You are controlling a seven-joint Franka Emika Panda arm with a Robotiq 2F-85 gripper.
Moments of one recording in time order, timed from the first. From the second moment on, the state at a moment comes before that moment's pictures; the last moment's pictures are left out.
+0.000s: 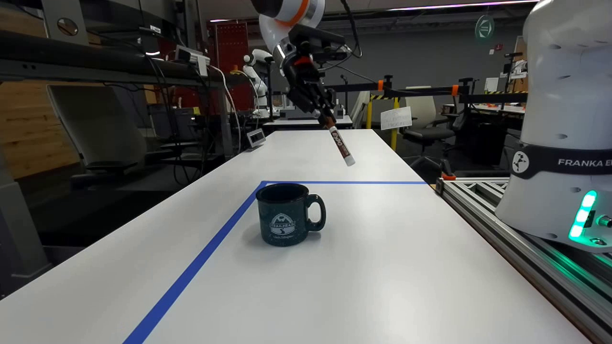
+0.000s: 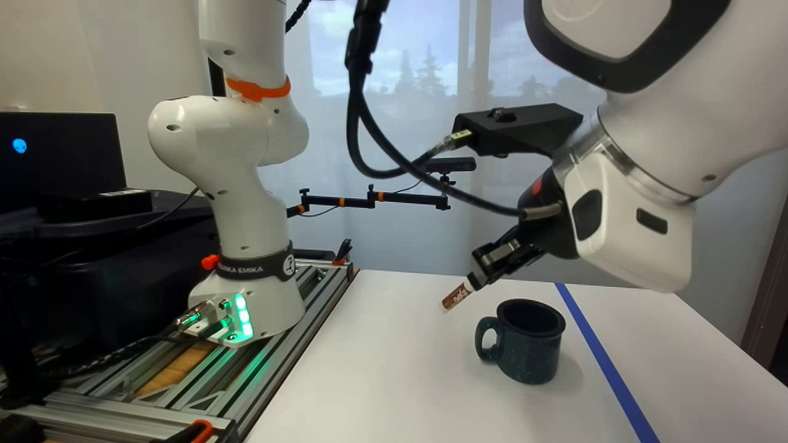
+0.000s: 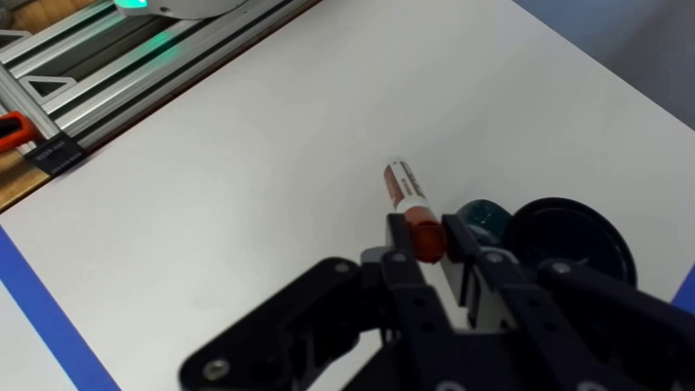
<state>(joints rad) -0.25 0.22 -0.25 -2.06 0.28 1.58 0.14</state>
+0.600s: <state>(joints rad) -0.25 0.39 -0.21 -2.07 0.21 1.72 -0.04</state>
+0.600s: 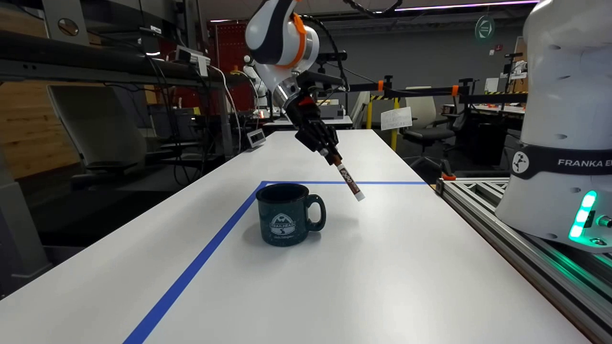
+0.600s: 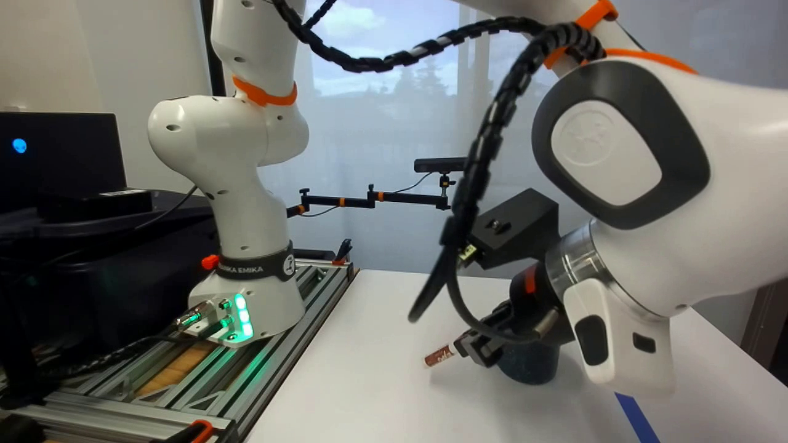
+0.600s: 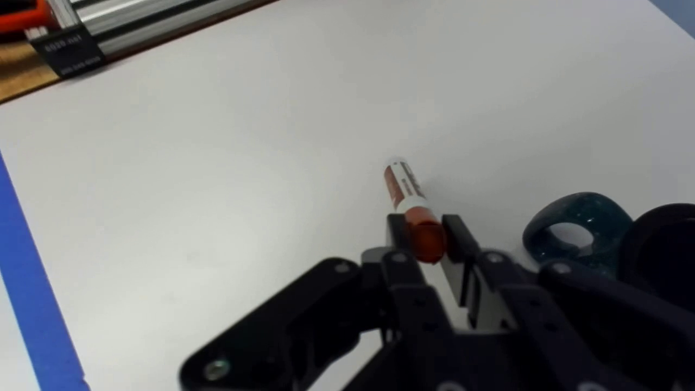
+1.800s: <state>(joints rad) -0.17 0.50 -0.11 -2.13 0.19 2.29 -0.05</state>
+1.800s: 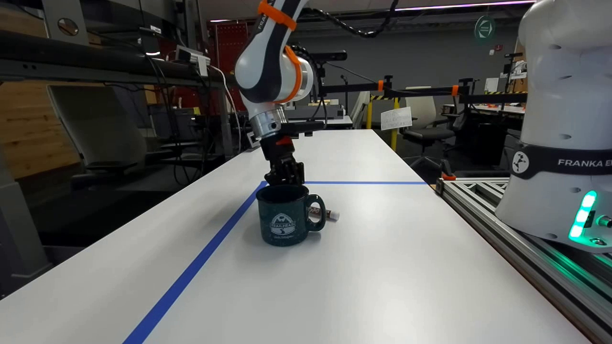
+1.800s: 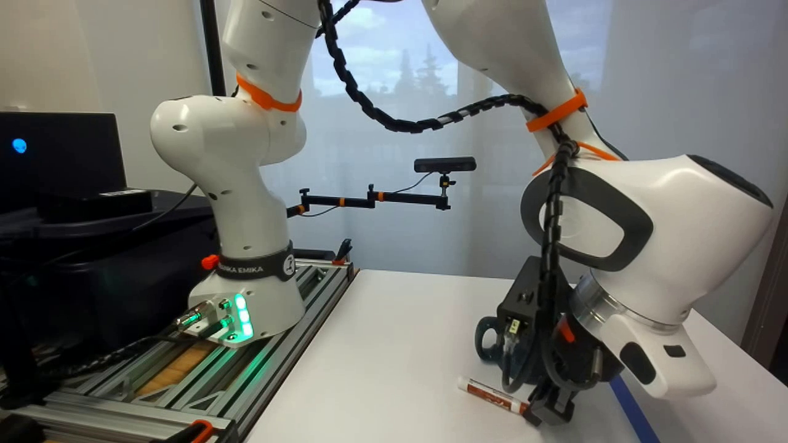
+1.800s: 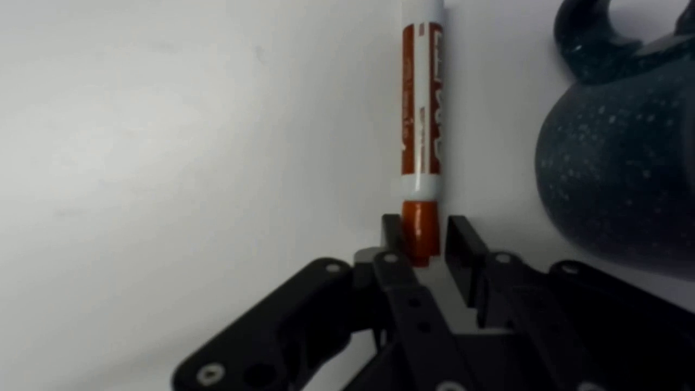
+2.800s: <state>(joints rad) -0.13 0.21 -0.10 -2.19 0.12 2.37 0.00</state>
